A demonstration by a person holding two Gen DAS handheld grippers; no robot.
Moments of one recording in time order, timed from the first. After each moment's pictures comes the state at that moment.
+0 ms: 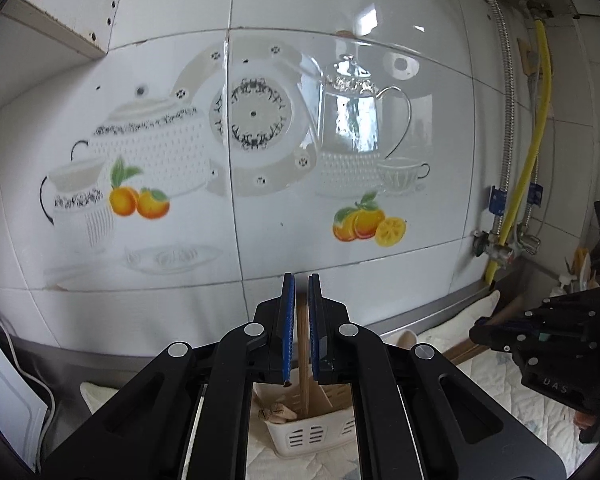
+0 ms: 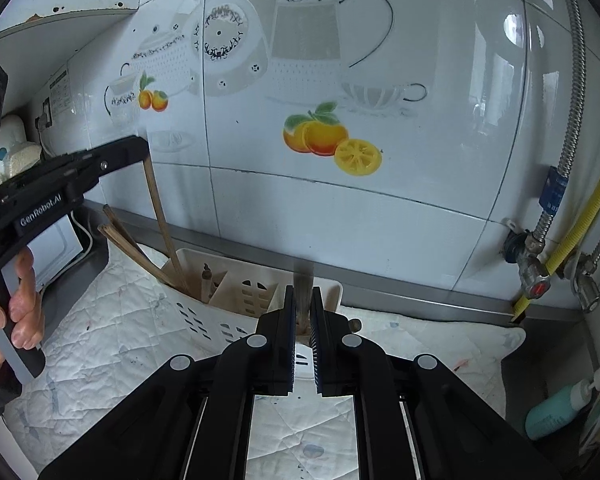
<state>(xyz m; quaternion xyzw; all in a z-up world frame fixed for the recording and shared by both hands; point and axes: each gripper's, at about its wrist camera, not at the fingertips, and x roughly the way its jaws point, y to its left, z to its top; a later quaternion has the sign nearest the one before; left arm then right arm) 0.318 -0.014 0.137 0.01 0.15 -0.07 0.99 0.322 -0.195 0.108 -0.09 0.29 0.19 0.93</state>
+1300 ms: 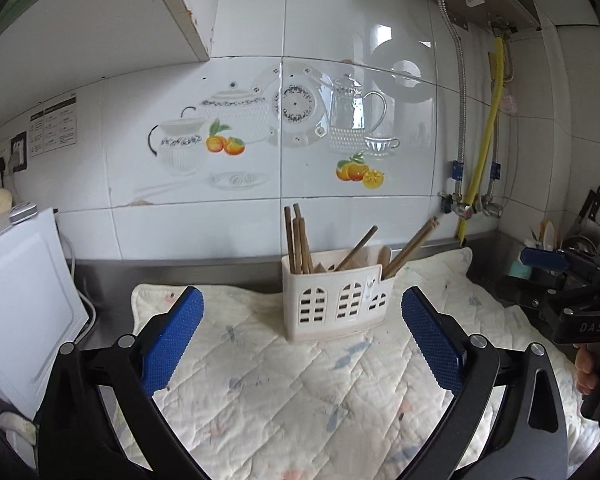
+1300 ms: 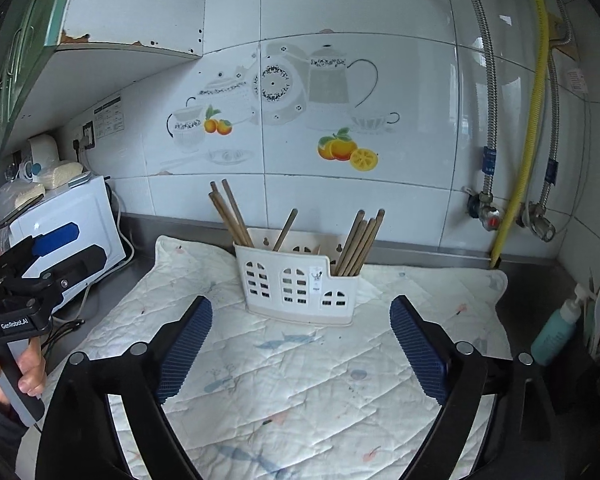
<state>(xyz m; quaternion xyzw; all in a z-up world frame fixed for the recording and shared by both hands) 0.111 0.020 0.085 -0.01 0.13 -0.04 0.99 0.145 -0.208 0.096 -0.05 0.22 0.19 0.96</state>
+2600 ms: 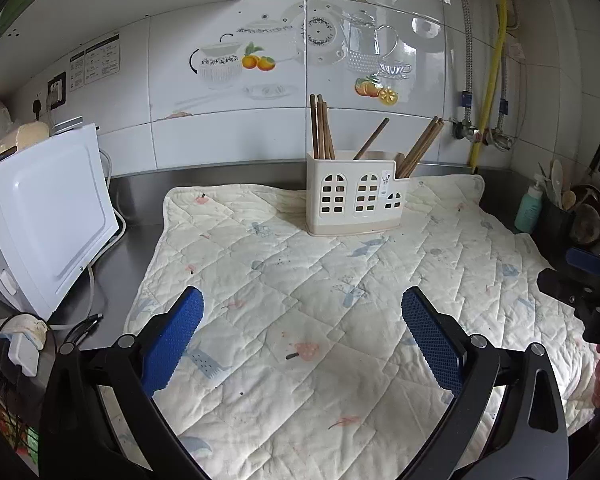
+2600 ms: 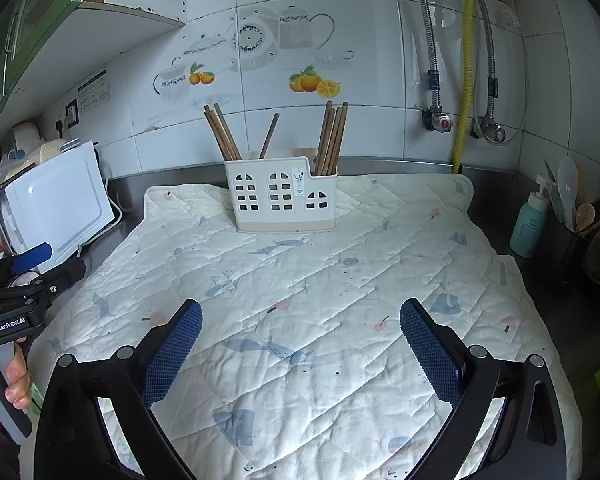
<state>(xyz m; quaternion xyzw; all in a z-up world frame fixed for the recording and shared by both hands) 0.035 0.022 0.004 -0.01 0.22 0.00 0.97 0.049 -0.223 0.013 -0.02 0.26 0.12 0.96</state>
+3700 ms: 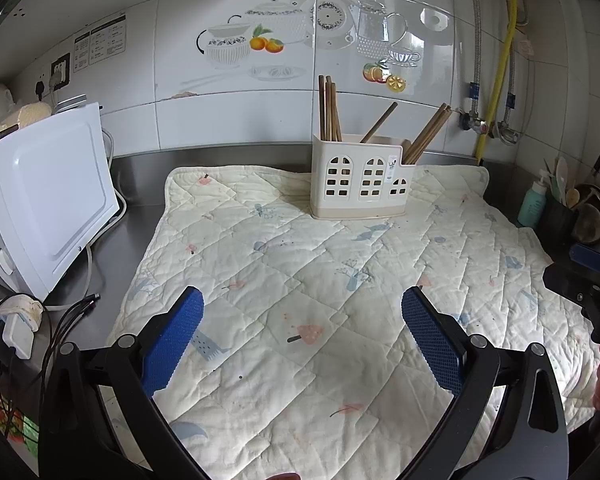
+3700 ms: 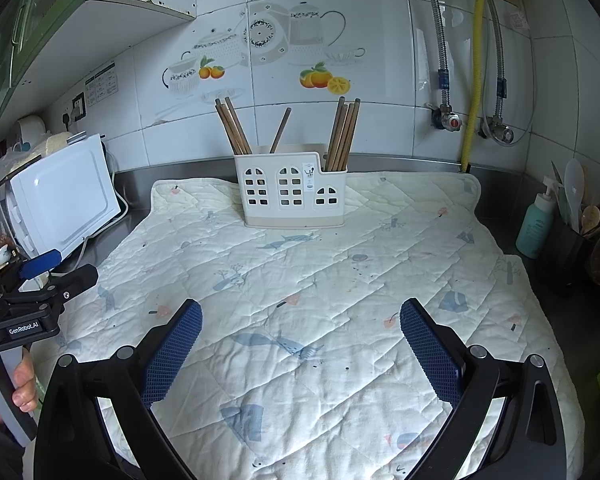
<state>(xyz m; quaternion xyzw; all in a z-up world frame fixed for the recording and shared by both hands) 0.037 0.026 -0.009 -0.02 0.24 0.01 0.97 0.047 -0.214 0.011 -0.02 0.27 0.13 0.96</state>
